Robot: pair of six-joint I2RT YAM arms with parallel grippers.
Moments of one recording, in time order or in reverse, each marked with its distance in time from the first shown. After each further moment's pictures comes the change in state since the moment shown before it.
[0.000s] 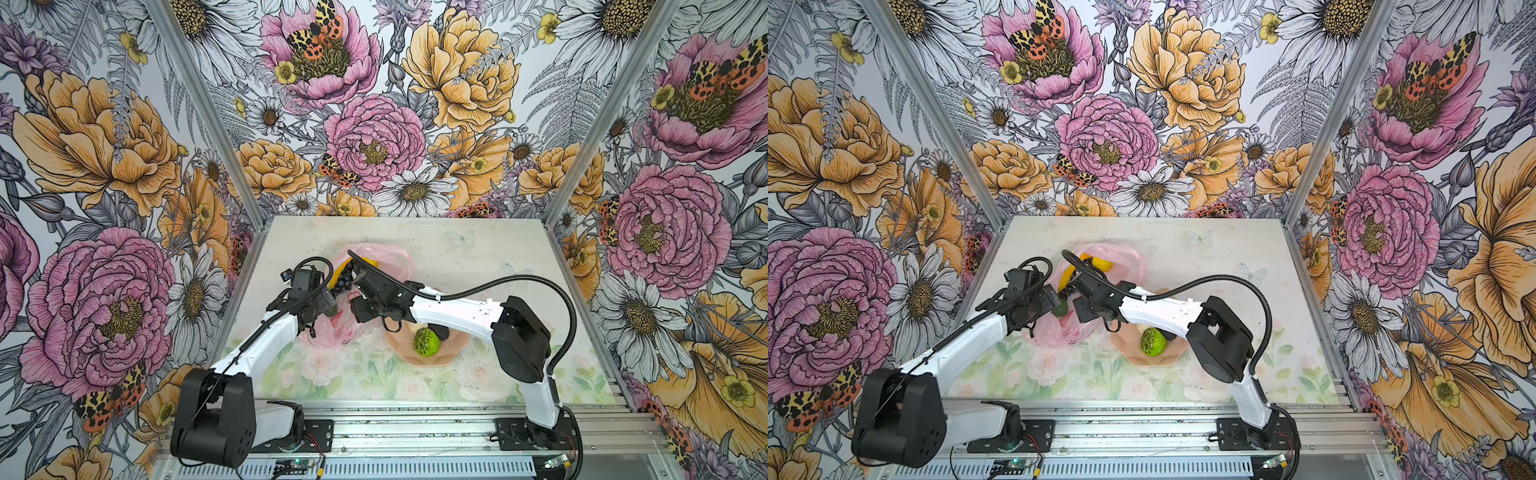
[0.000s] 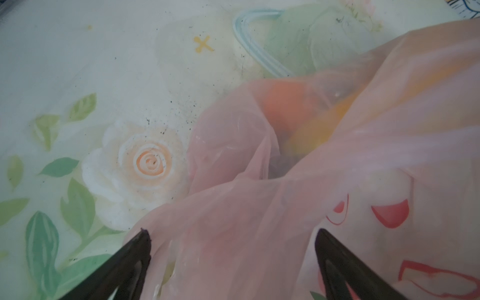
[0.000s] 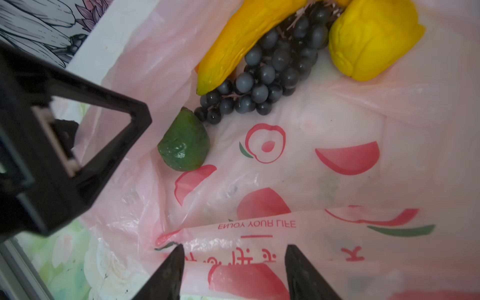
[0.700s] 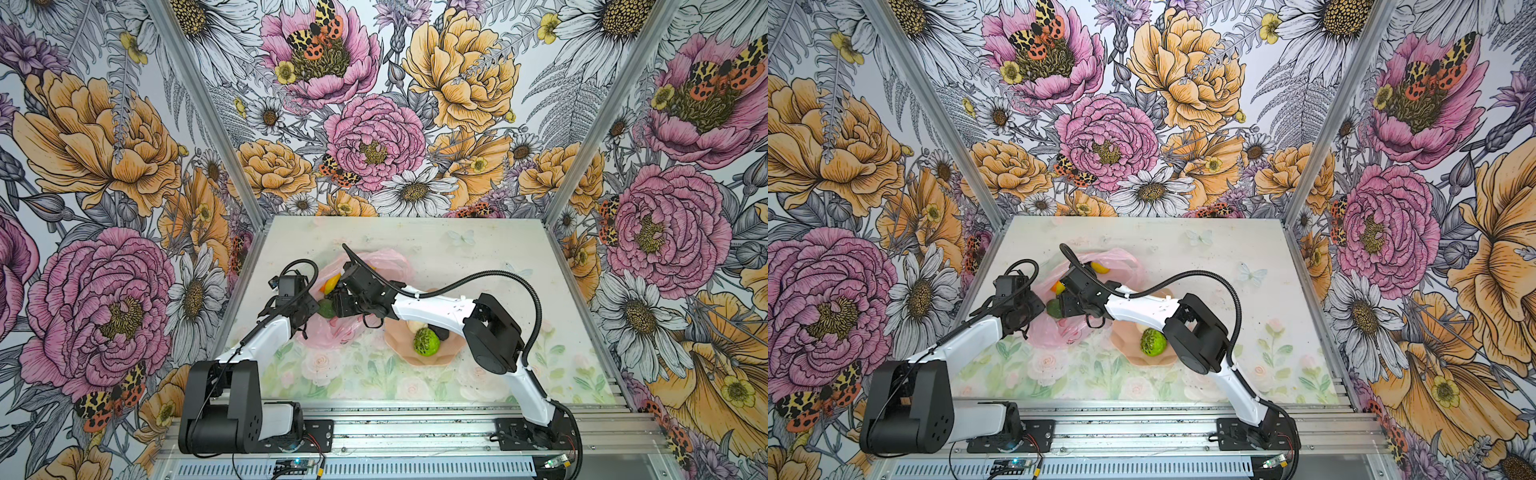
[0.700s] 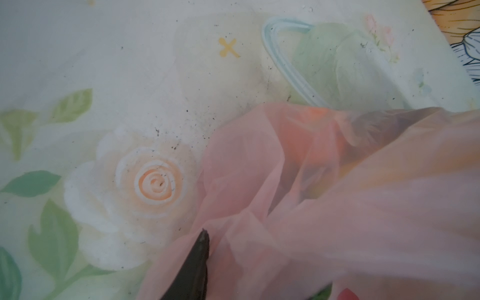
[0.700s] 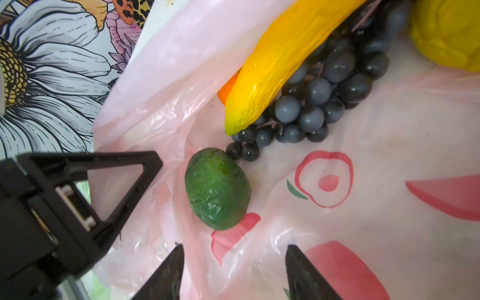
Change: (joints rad) left arm 0.153 -0.019 -0.140 0.193 0.140 -0.022; right arm -0.002 0.225 0.212 0.088 -0.131 0.204
